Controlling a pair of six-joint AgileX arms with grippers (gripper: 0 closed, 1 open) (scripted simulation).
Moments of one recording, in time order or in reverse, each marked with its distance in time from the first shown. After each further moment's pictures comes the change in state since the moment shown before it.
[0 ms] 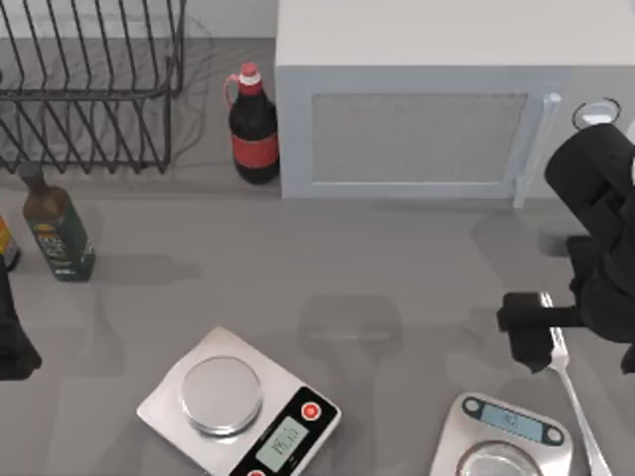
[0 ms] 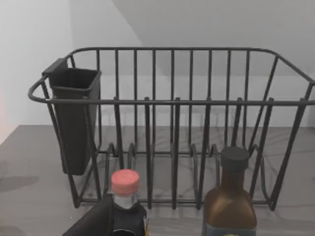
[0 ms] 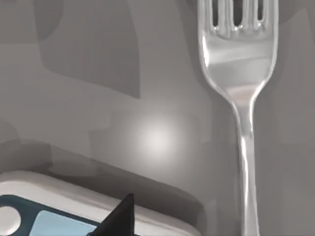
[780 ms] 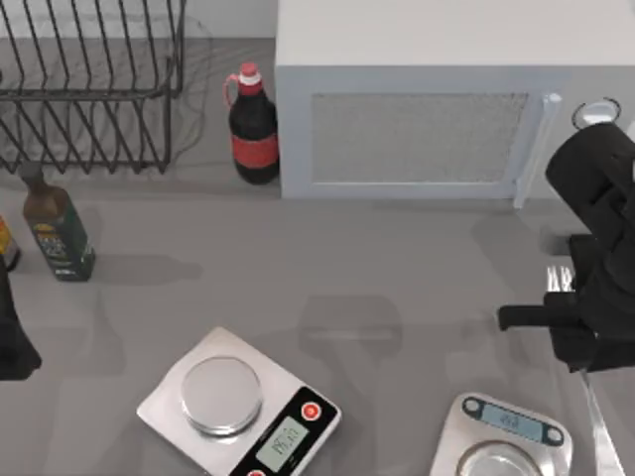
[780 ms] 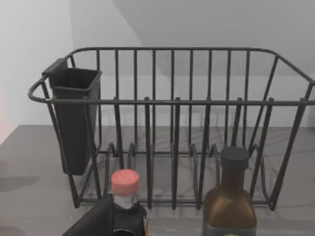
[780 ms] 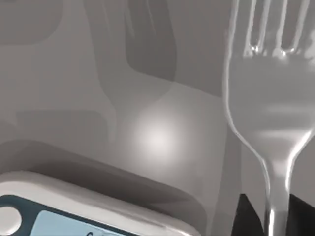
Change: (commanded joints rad) left arm 0.000 0.000 0.000 0.000 0.000 0.000; right arm 0.000 0.000 0.000 0.000 0.000 0.000
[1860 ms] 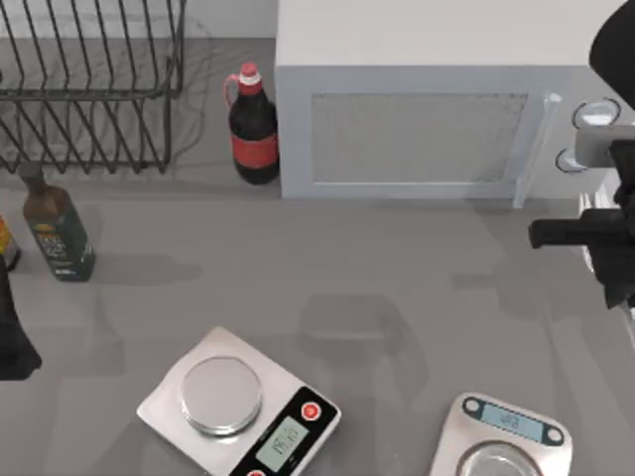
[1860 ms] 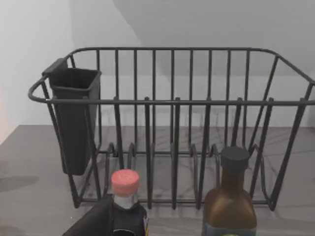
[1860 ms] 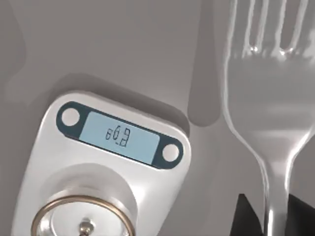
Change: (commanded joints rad) left arm 0.000 0.000 0.000 0.000 0.000 0.000; right arm -0.009 -0.079 0.347 -0.428 -0.002 -0.006
